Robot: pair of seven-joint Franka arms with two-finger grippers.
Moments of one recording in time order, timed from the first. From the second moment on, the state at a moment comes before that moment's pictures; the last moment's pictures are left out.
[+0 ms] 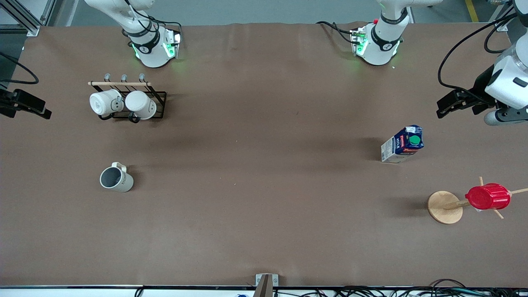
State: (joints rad) left arm -0.03 -0.01 -0.07 -1.63 0.01 1.61 -0.18; right arm -0.04 0.06 -0.05 -1.46 0.04 1.49 -0.02
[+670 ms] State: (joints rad) left arm -0.02 0.01 -0.07 -1.80 0.01 1.75 -0.18; right arm -0.04 0.06 -0.06 -1.46 0.04 1.49 -0.02
